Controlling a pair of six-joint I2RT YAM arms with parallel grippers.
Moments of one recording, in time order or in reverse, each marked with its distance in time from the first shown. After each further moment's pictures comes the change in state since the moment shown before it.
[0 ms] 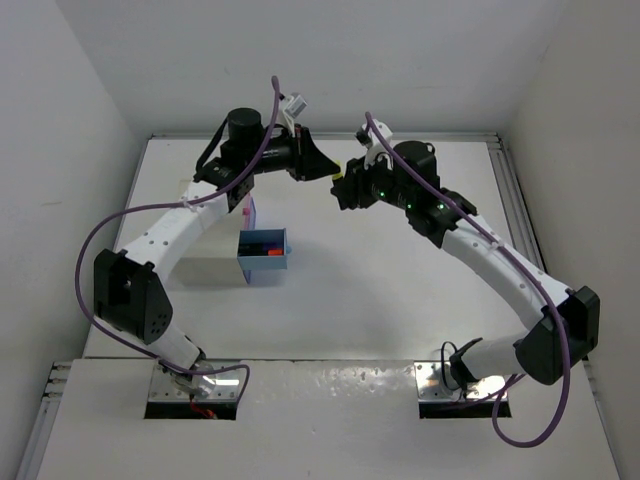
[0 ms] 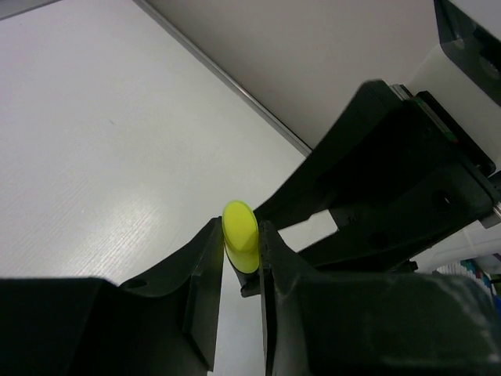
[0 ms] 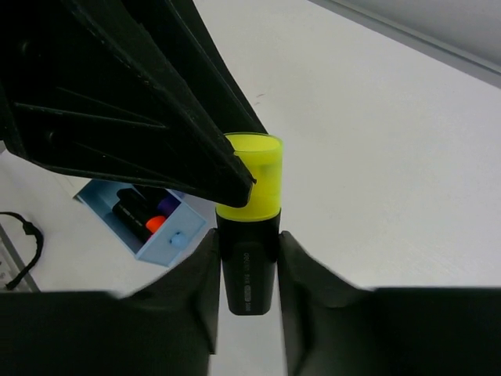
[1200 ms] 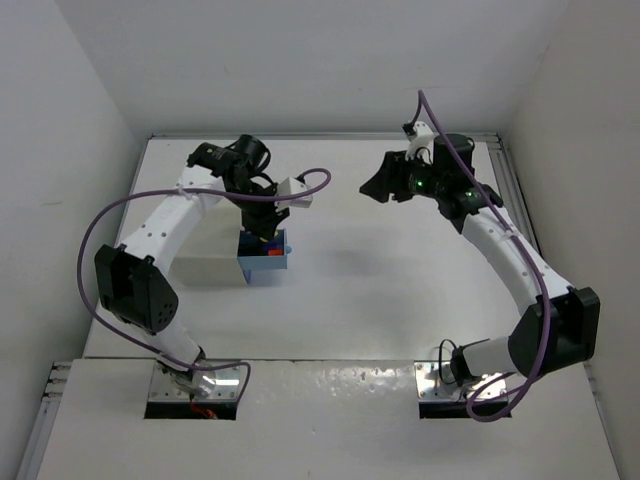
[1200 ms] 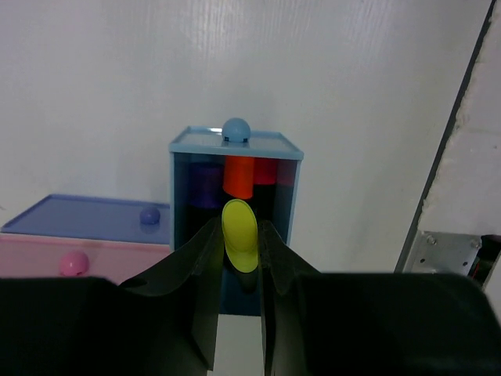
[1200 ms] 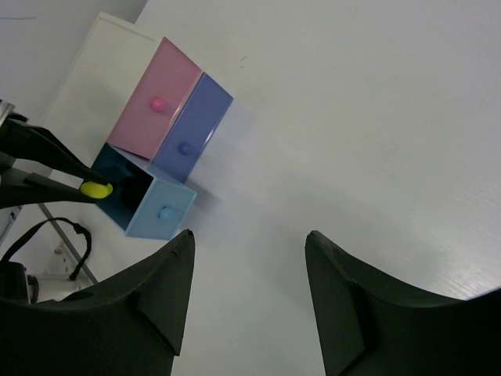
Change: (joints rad) left arm 0.034 0.054 0.198 -1.259 -0.284 1.369; right arm -0.296 0.014 -0.048 -0.064 -0.286 0.151
